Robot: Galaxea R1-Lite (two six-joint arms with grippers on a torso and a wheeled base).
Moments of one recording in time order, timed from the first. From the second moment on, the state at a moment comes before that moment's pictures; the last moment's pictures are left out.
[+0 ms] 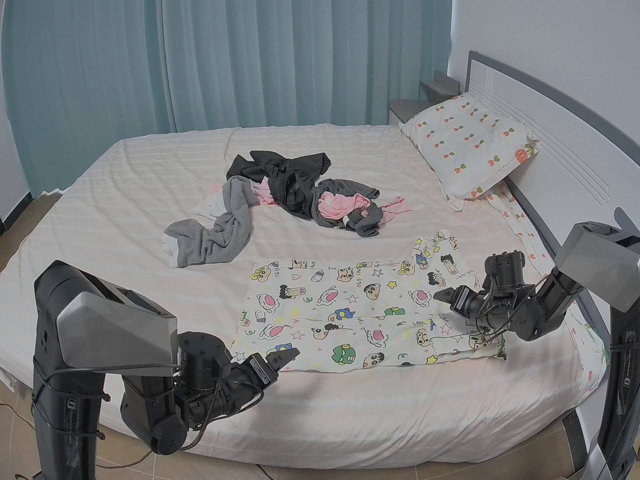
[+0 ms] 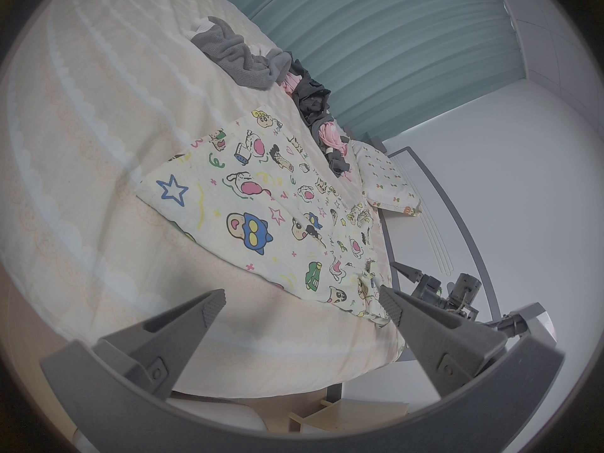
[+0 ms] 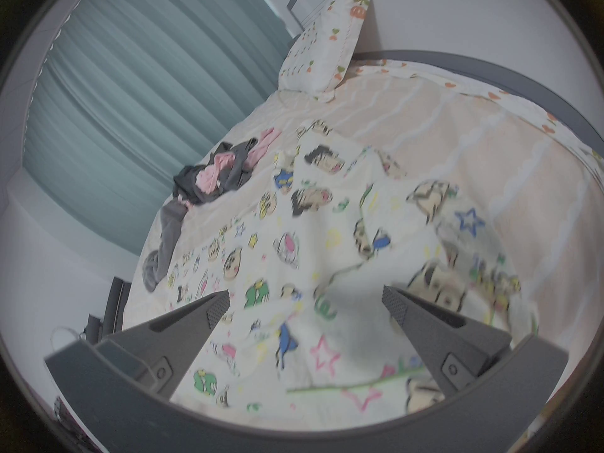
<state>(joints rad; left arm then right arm) -0.50 2.37 -0.38 -1.52 -0.10 -1.03 0.20 2.34 -0.93 -0.74 0.06 0.66</state>
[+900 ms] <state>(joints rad) -0.49 2.36 -0.38 -1.52 -0.11 -1.04 0.21 2.22 -0.86 -0.91 0.15 0.73</state>
